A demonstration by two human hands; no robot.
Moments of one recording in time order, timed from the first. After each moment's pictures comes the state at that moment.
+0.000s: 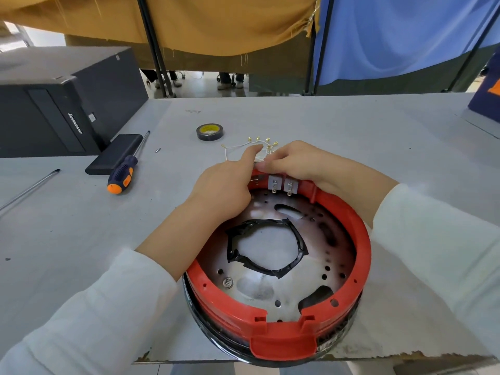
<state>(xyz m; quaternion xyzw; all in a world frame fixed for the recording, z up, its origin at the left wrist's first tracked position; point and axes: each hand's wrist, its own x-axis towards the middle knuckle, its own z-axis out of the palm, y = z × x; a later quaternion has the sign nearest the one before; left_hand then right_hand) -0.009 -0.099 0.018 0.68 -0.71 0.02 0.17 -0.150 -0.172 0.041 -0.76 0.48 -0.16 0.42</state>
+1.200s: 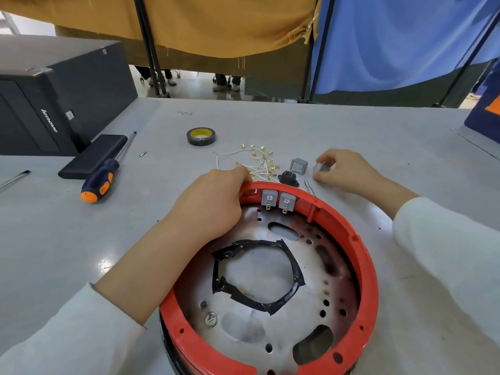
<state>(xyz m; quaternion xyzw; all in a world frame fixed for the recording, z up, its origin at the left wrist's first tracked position) -0.007 -0.098 0.024 0.69 -0.70 -0.06 0.20 -0.228 -0.263 0.000 -0.79 0.58 -0.17 0.14</state>
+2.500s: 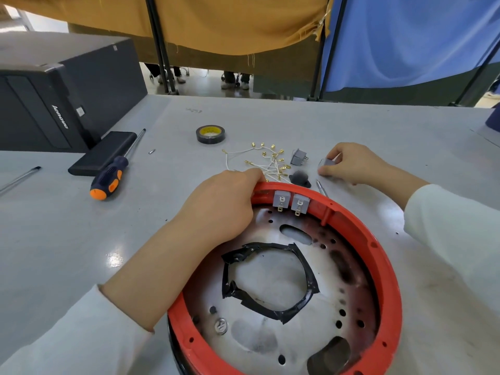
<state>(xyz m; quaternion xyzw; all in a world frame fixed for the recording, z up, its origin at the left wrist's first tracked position) -0.006 -0.098 0.022 0.68 -0.71 -0.04 0.19 -0.214 -0.289 0.002 -0.77 0.59 -0.13 0.20</state>
